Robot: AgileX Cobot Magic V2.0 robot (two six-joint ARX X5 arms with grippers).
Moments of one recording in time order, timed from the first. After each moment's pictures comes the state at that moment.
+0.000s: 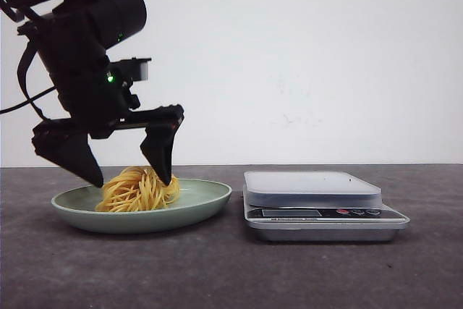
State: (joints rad) left arm -0.50 1.66 1.00 -0.26 -0.11 -0.24; right arm 0.04 0.50 0.69 -0.59 -0.26 0.23
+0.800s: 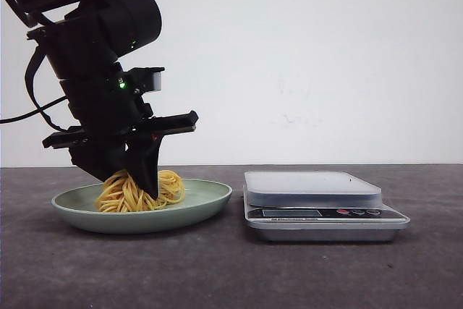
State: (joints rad) left arm -0.56 1.68 1.00 -0.30 -0.06 -0.27; right arm 0.04 0.50 0.69 -0.59 -0.26 0.23
